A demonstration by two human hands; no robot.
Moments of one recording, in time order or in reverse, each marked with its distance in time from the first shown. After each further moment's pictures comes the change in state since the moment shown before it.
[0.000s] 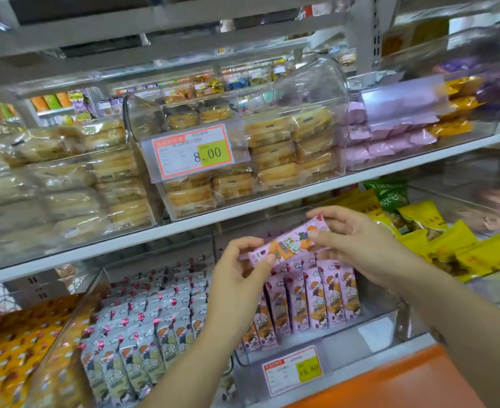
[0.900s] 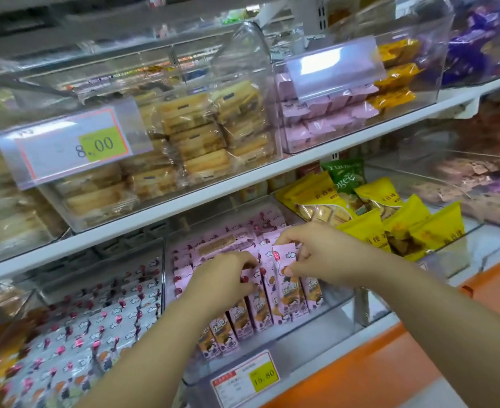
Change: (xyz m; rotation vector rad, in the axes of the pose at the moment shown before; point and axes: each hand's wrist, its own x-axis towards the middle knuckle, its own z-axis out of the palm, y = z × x) left_hand 0.056 -0.029 0.047 1.102 -0.590 0.132; right_hand -0.005 0.018 -0.031 -0.854 -0.155 -0.051
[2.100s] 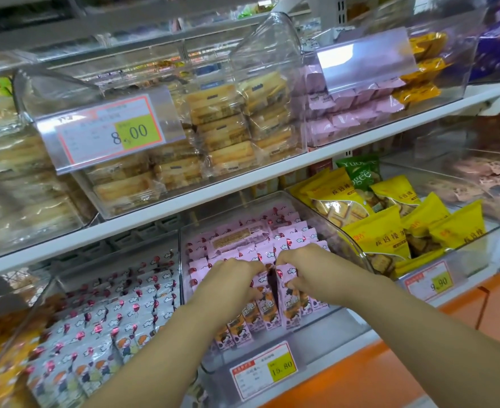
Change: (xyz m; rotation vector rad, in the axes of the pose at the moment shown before) left_hand -0.009 -0.021 0.018 0.071 -0.041 0.040; right_hand 0.018 0.005 0.051 -0.198 -0.151 0.075
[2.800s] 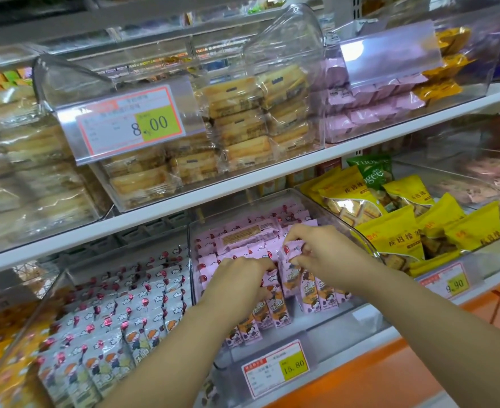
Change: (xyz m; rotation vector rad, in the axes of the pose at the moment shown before) left_hand -0.010 0.006 -0.007 0.063 0.063 0.016; right_hand 0.005 -0.006 -0.009 0.129 0.197 0.006
